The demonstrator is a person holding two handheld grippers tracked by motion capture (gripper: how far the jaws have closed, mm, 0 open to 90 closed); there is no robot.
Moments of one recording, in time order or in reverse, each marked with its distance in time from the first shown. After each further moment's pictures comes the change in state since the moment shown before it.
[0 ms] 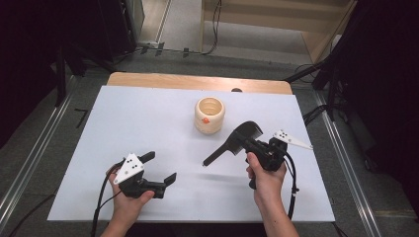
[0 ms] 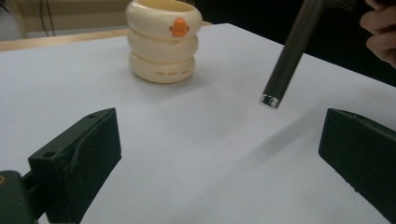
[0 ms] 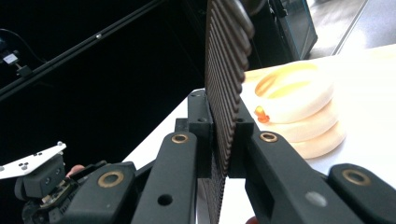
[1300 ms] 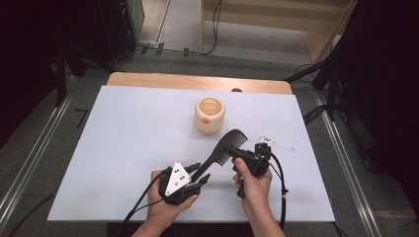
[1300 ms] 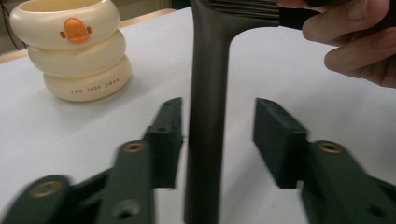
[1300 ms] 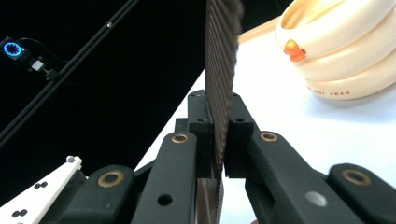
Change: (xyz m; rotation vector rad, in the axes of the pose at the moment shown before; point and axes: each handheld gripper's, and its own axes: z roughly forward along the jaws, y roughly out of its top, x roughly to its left) left arm -0.080 0.002 0.065 0.064 -0.046 0.158; right arm -0.002 -0.030 0.024 0.114 0.084 0.217
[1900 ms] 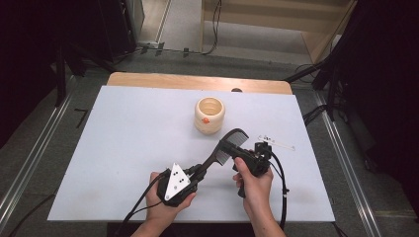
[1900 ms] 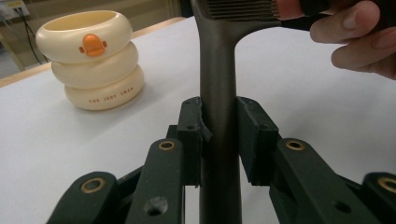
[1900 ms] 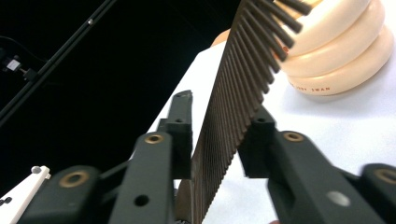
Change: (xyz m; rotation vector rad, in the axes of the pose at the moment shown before) left arm -0.005 0.001 -0.006 -0.013 0.063 0.065; right arm 0.003 0.002 0.000 0.016 -0.075 0.003
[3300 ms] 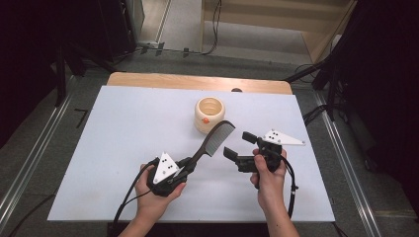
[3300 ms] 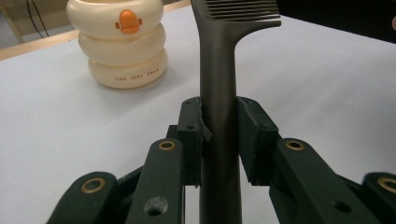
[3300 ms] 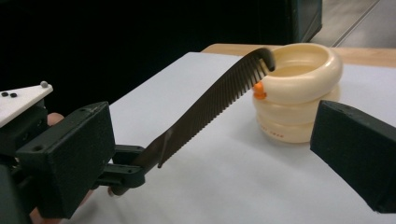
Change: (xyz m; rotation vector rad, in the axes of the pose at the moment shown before) left arm 0.033 0.004 -0.005 0.057 -0.002 -0.081; right arm 0.009 0.022 -0.021 0.026 -0.055 -0.424
